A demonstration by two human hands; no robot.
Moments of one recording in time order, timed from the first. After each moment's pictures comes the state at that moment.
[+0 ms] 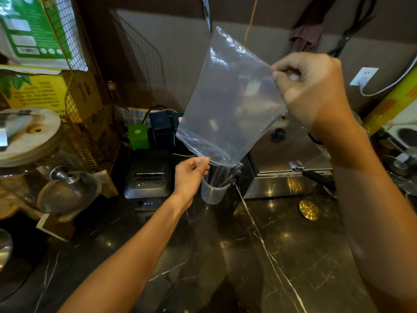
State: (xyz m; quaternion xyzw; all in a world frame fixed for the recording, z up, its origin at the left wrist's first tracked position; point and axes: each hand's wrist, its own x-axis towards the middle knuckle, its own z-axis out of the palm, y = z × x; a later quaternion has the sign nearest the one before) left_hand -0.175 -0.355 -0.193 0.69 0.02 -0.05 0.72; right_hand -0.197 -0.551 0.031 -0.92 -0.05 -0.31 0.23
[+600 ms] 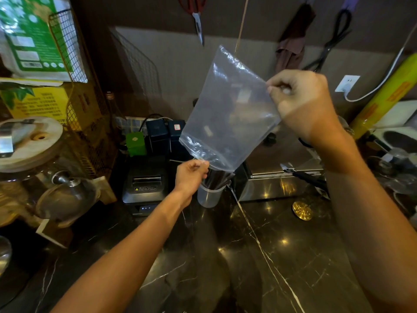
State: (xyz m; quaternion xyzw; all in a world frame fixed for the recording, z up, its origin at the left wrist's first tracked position) left_hand -0.175 -0.361 -0.186 0.70 0.01 -0.08 0.71; right_hand -0.218 -0.561 0.030 -0.93 -0.03 -0.30 0.21
